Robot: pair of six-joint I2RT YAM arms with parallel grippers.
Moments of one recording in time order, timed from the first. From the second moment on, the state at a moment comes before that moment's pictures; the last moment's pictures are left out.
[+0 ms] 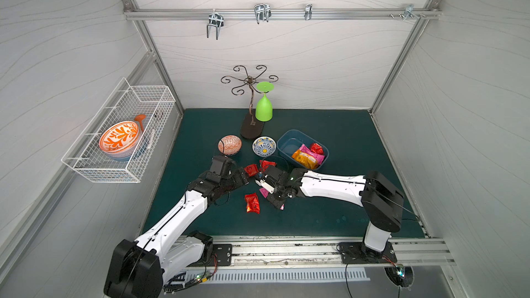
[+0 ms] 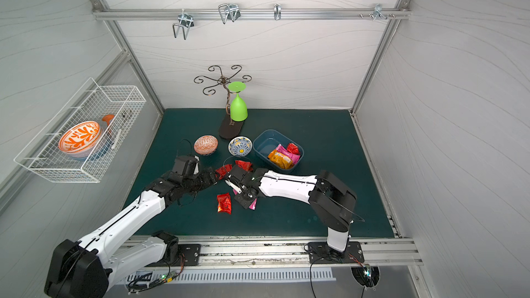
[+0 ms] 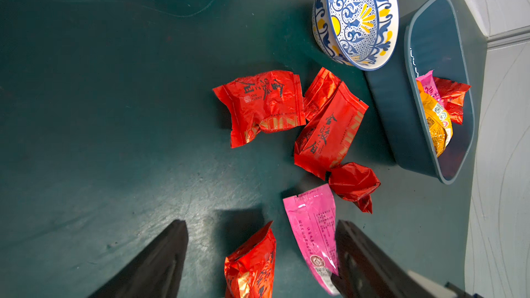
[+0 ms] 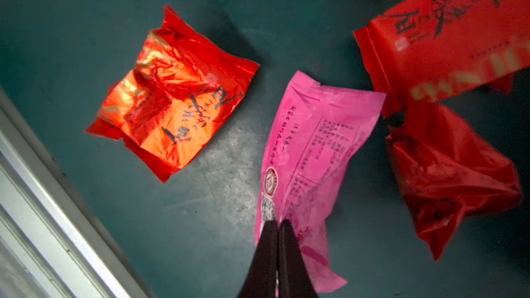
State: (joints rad) left arm -0.35 1.03 0.62 -0.50 0.10 -0.78; right arm 1.14 1.79 1.23 -0.62 -0.01 0.12
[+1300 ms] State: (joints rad) left arm -0.35 1.03 0.62 -0.50 0.11 -0.78; right arm 0.65 1.65 1.44 -0.71 -0.05 -0.28
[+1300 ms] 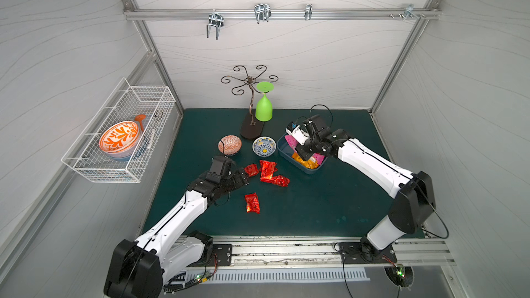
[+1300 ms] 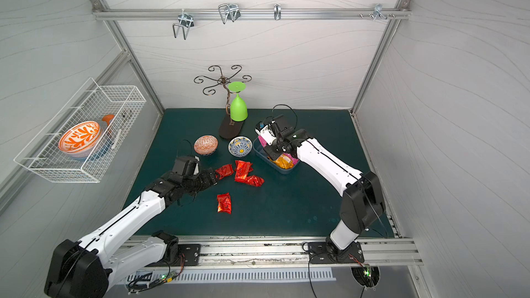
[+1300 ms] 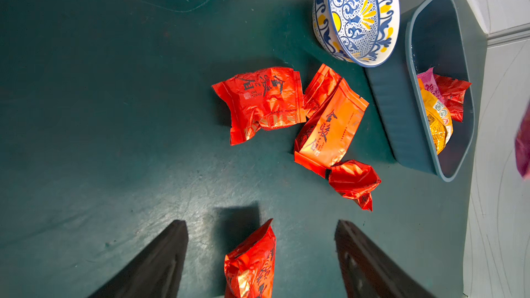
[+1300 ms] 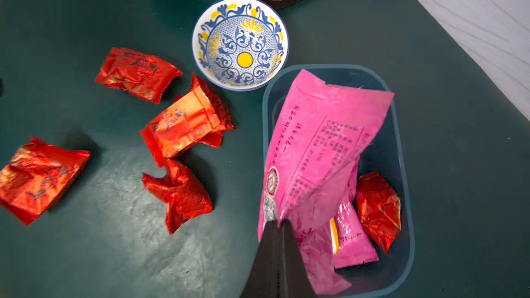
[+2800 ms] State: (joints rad) left arm -0.35 1.06 0.62 -0.50 0.13 -0.79; right arm 1.01 1.67 1.21 -0.72 0.03 0.03
